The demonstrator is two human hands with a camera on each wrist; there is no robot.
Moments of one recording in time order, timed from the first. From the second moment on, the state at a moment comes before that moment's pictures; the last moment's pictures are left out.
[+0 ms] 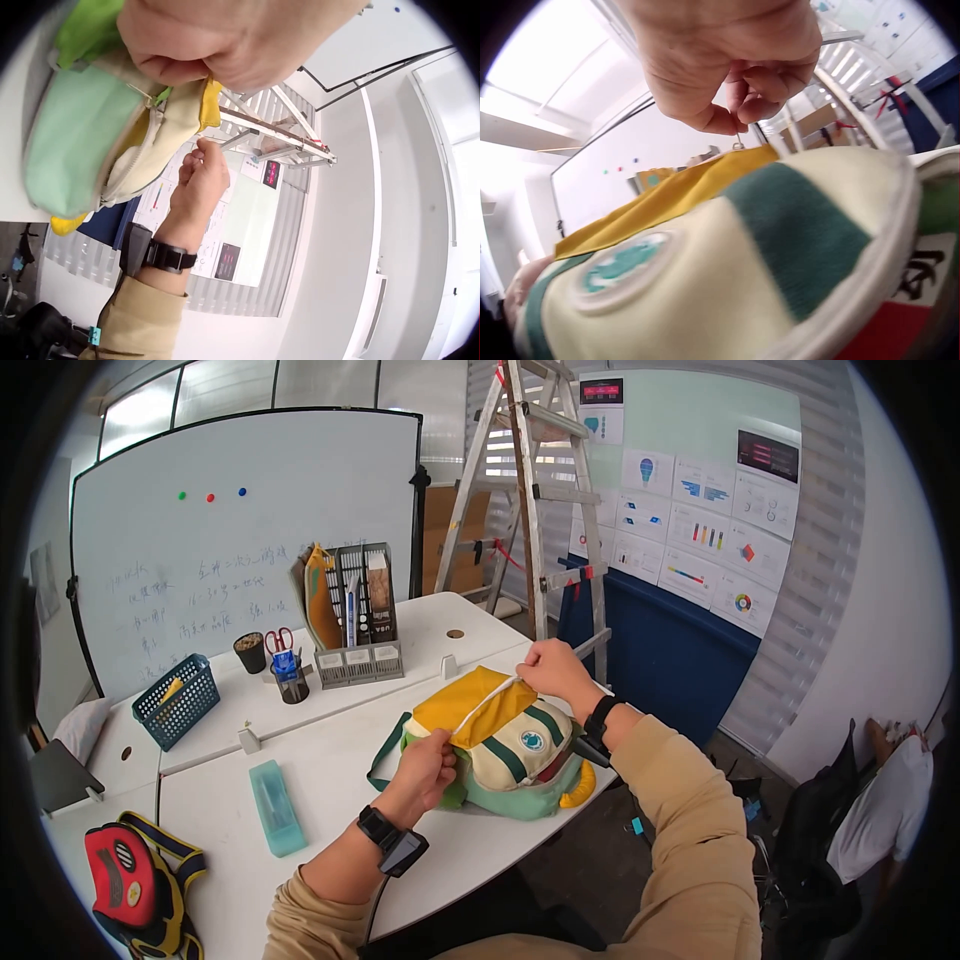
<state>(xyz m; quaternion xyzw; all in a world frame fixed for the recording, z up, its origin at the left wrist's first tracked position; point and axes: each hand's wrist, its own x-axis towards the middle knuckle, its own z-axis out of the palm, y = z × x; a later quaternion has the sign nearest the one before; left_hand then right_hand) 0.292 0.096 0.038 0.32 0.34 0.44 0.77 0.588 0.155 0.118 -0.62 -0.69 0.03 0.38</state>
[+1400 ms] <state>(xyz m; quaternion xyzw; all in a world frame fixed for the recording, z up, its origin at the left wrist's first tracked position) 0.286 0.074 -0.006 0.72 0.45 0.39 0.36 0.455 -0.016 0.092 -0.59 -0.80 -0.04 0.09</state>
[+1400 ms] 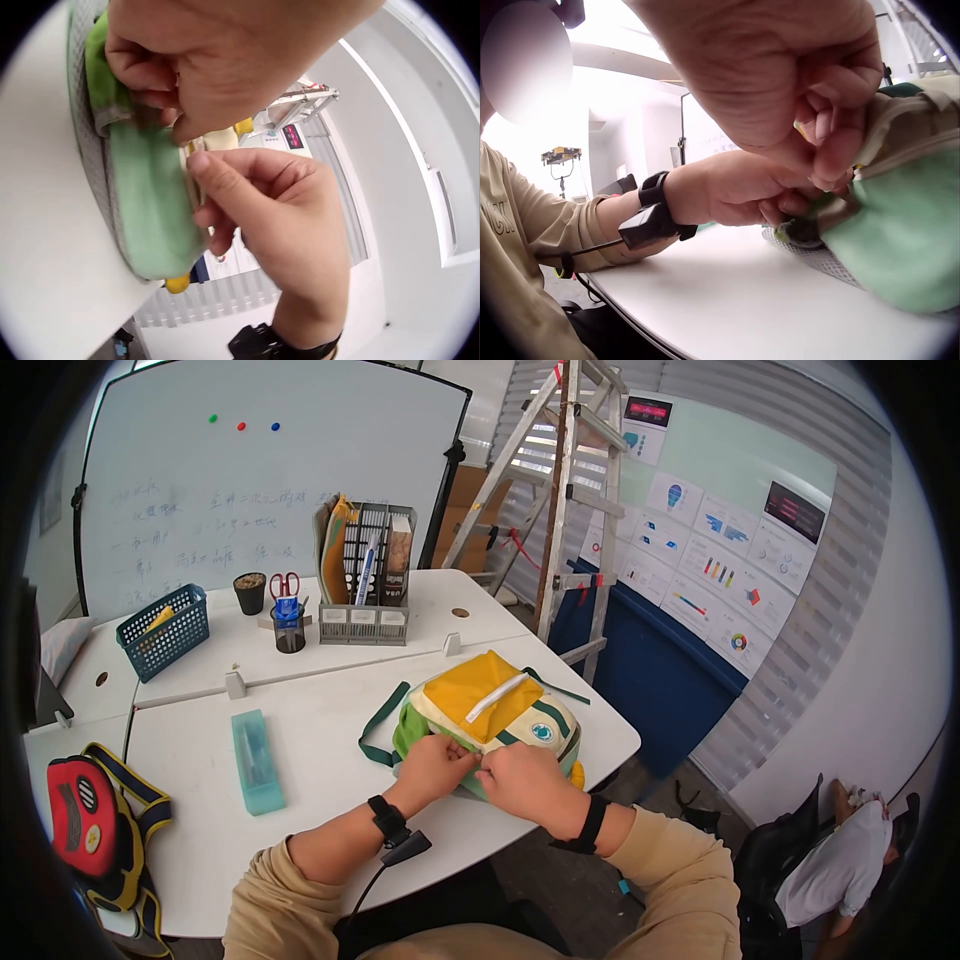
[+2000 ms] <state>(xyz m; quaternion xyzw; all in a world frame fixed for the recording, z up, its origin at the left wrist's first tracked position) 0.291 0.061 0.000 0.74 0.46 0.39 0.30 0.455 -0.021 0.089 -0.60 -0.79 -0.04 0.09</state>
